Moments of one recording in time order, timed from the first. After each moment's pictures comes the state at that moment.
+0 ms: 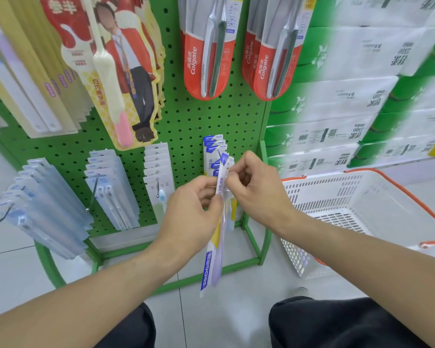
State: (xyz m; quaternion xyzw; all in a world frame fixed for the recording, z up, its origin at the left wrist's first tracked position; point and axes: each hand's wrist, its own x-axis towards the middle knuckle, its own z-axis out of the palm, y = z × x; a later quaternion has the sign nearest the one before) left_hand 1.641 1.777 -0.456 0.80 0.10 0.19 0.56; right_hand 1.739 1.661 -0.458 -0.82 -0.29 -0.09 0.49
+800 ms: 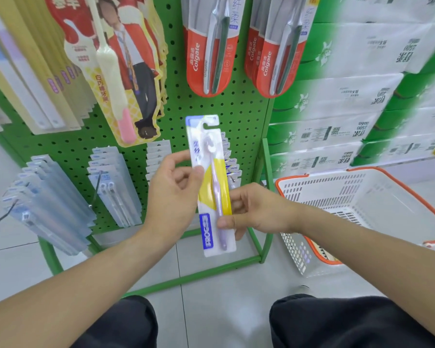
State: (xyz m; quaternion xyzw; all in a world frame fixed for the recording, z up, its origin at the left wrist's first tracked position) left_hand 1.651 1.802 -0.457 0.71 0.12 0.28 0.63; right_hand 1.742 1.642 -0.466 -0.72 -0.37 0.37 0.47
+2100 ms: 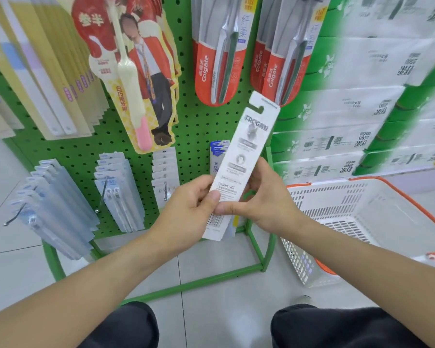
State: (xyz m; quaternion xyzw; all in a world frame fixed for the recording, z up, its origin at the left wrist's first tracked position) left_hand 1.636 1.805 -0.450 0.78 0.02 0.11 0.61; right_hand 1.736 1.655 -0.458 -0.75 -0.31 0.06 0.58
